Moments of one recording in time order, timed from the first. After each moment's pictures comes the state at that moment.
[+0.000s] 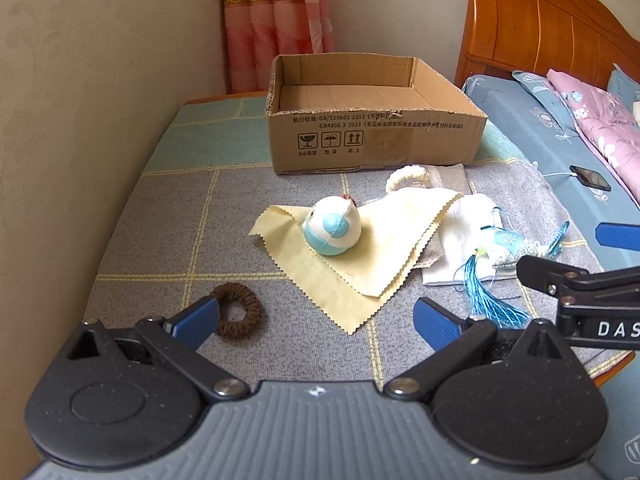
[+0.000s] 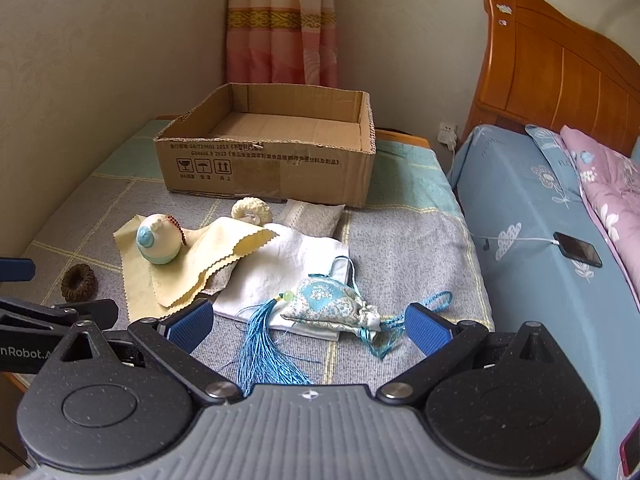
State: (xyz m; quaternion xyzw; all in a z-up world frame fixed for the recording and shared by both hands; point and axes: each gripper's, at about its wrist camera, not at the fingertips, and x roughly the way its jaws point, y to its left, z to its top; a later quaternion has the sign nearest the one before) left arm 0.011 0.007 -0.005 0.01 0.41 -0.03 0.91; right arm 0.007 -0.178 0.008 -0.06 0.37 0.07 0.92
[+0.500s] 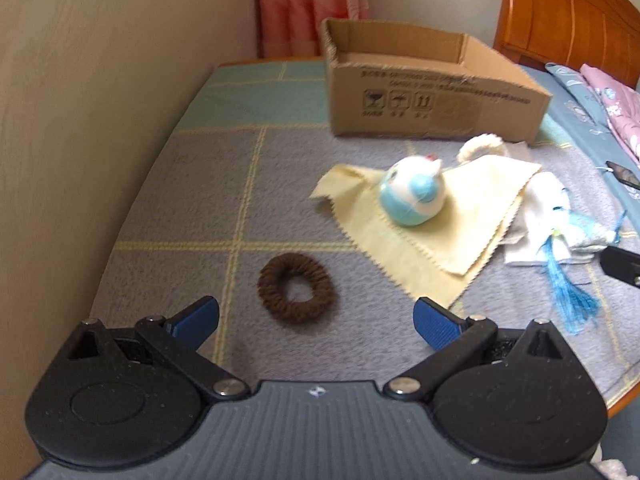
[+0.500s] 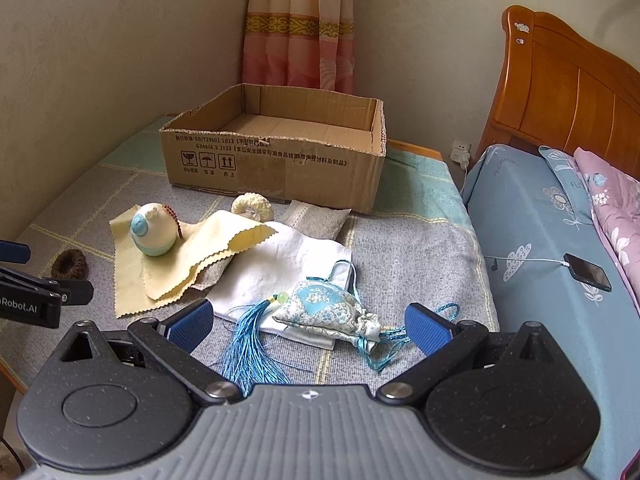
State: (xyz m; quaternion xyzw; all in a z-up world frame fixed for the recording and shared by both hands) left arm 0.026 0.050 -0.050 0.00 0.44 0.01 0.90; right arm 0.012 -0.186 -0.015 -0.09 0.35 0.09 0.93
